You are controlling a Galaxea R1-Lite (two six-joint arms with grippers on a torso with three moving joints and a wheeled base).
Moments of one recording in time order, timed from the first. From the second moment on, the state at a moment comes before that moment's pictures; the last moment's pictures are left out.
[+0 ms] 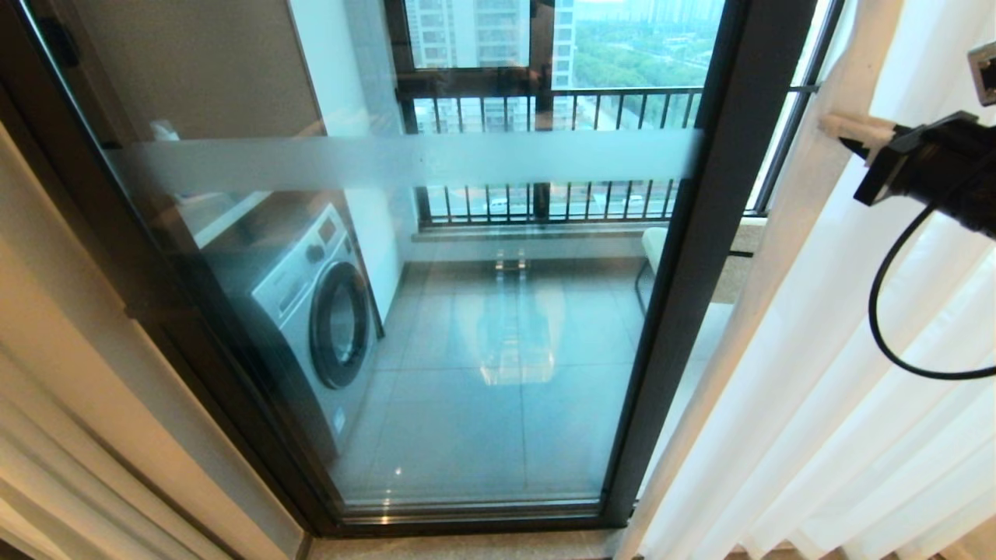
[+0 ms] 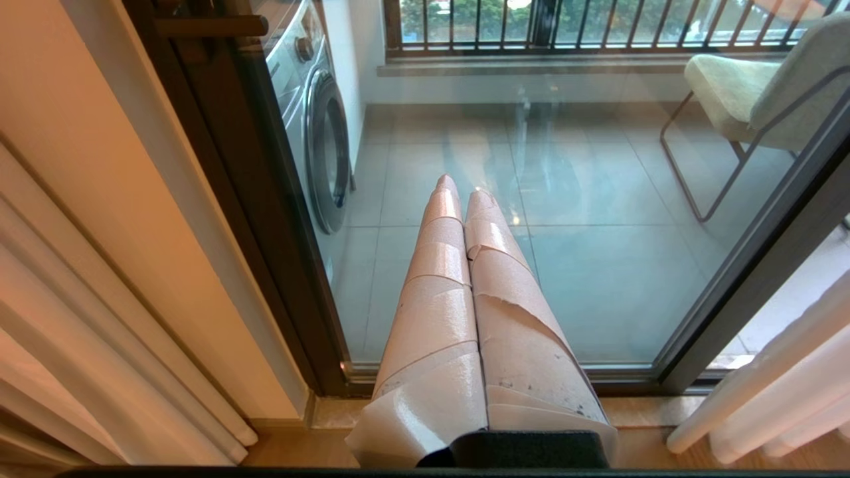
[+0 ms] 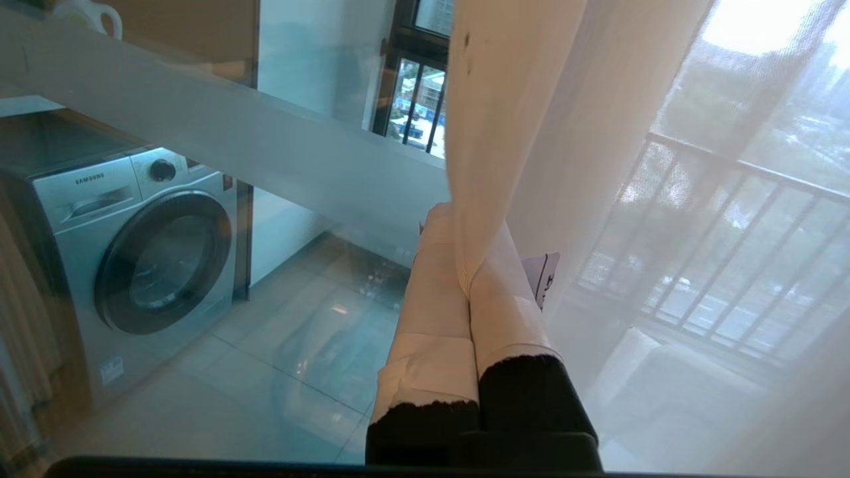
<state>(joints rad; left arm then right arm) 0.00 0.00 0.00 0.00 0.02 0.00 -0.04 1.61 -1.01 -0.91 0.45 -0.15</state>
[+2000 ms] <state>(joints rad) 0.00 0.00 0.00 0.00 0.02 0.00 -0.20 1.47 -0.90 -1.10 0.45 -0.01</state>
